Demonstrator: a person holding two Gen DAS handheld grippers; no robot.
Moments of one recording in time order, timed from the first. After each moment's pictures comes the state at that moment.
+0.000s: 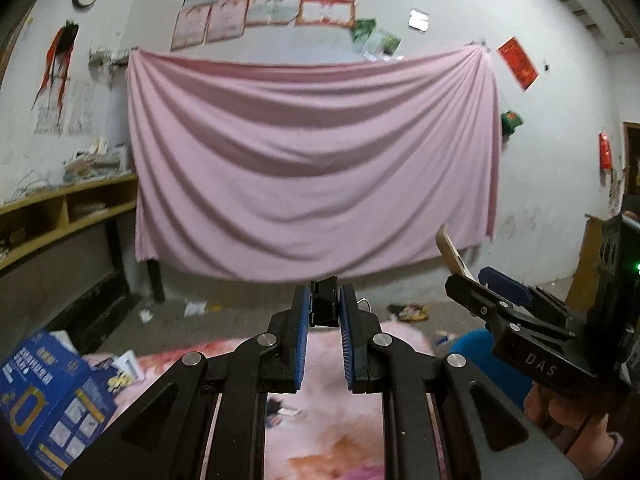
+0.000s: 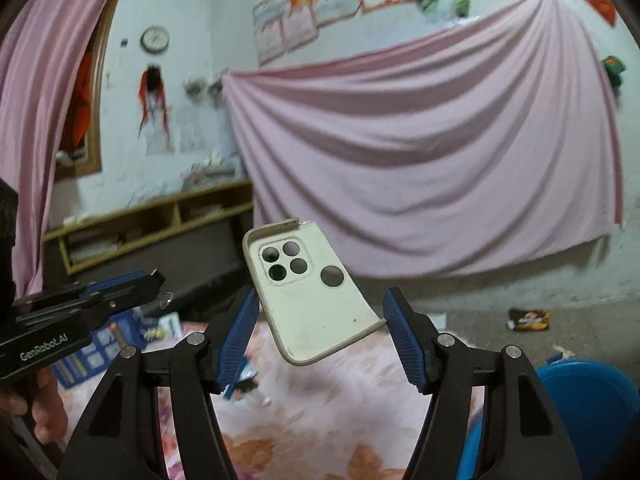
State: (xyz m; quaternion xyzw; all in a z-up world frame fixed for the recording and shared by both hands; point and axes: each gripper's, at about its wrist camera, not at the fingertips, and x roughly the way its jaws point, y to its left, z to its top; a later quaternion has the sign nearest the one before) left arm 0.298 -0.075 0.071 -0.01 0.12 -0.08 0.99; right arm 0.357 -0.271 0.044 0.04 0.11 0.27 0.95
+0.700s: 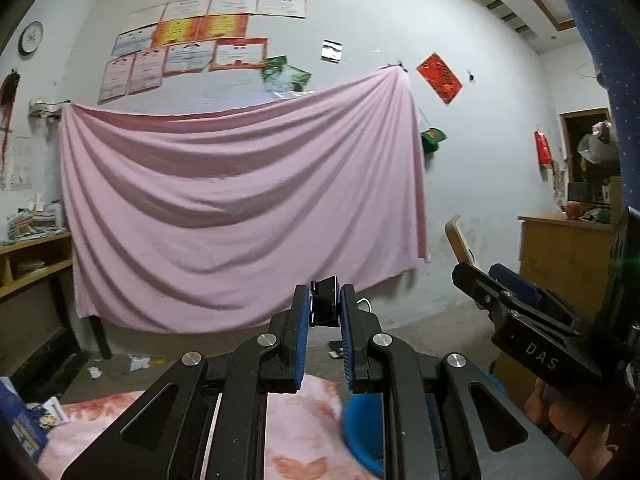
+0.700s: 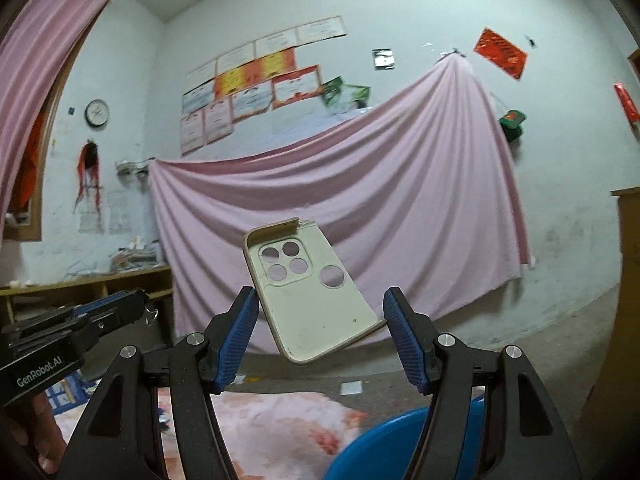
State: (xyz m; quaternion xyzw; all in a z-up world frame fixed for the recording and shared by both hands) left arm 0.288 -0.208 0.099 0.03 0.05 -0.19 0.98; right arm 0.309 -0.401 0.065 0.08 -0.01 0.12 0.99
